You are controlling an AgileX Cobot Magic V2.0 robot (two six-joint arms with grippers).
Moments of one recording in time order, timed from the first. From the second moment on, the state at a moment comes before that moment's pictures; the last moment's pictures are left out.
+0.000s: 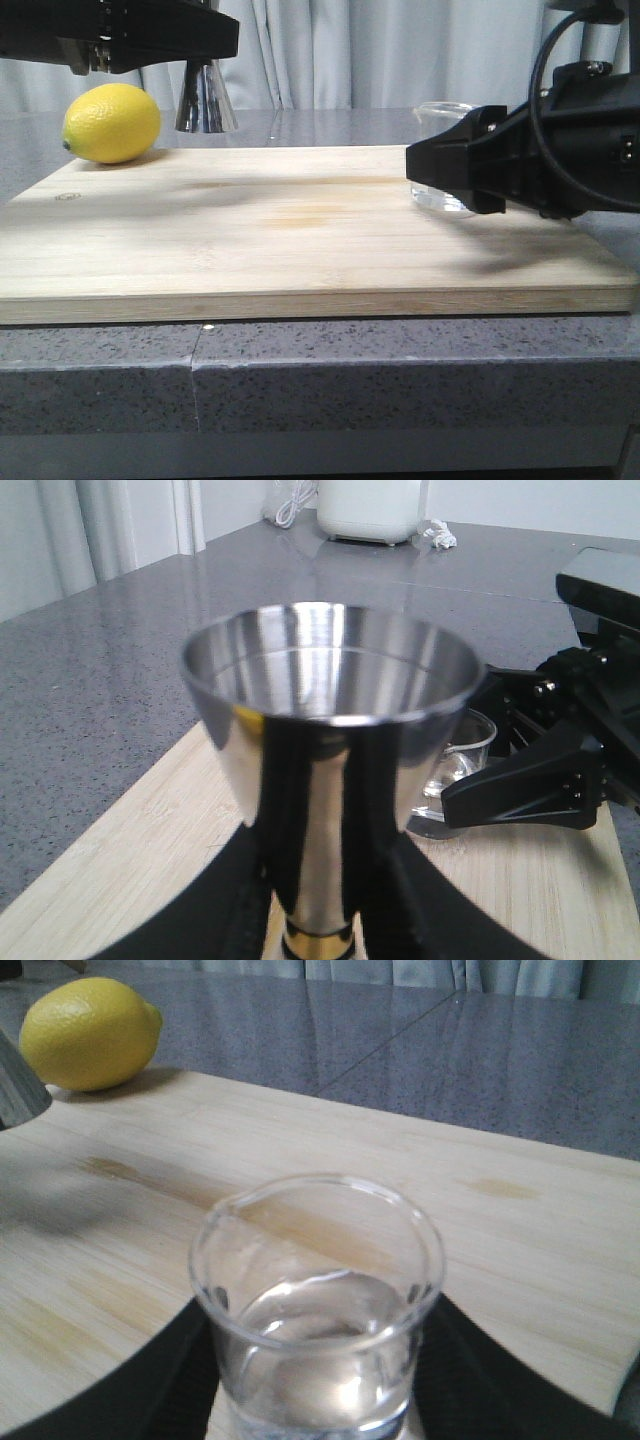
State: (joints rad) left arm -0.18 1.66 -0.95 -1.76 1.16 2.17; right arm 0.42 1.46 -0.39 -0.14 -0.85 0.10
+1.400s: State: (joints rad) left arm -0.18 1.66 -0.95 -1.76 1.16 2.17; right arm 0.74 1.52 -1.59 -0.21 0.76 -0.22
